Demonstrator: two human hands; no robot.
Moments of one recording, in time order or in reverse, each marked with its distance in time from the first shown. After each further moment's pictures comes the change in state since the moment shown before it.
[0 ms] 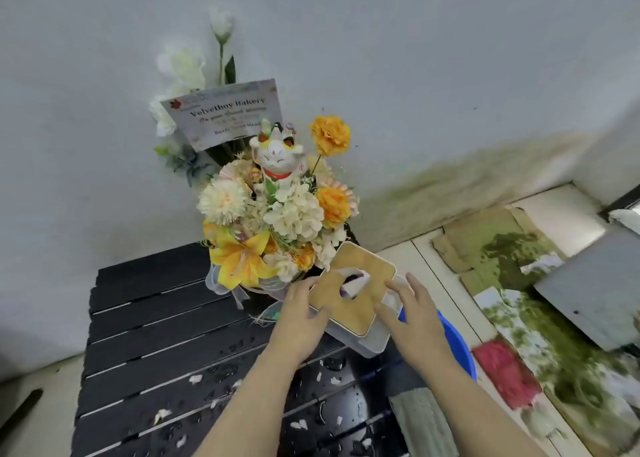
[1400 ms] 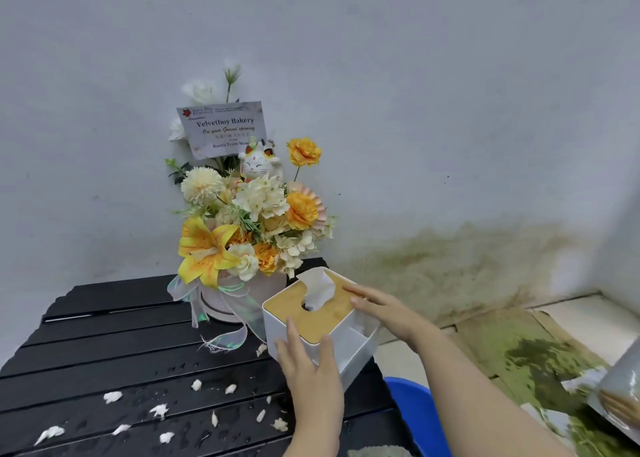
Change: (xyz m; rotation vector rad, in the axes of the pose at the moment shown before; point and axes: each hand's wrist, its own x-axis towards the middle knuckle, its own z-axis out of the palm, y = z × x) left_hand -0.027 -0.008 0.170 -0.590 0.581 -0.027; right_hand 0.090 0.087 -0.005 0.293 -0.422 -0.307
